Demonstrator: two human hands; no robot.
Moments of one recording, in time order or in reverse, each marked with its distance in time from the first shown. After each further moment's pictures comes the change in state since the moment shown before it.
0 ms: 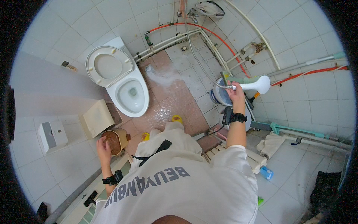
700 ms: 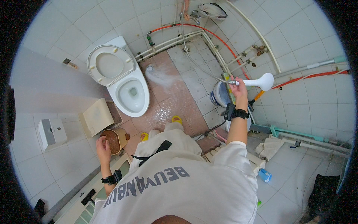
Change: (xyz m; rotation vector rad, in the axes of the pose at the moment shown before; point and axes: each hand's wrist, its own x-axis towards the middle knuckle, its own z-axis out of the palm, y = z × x) left_hand -0.004 -0.003 0.001 0.047 0.045 0.094; right_hand 0.020 -0.021 0.022 0.042 -0.005 -0.033
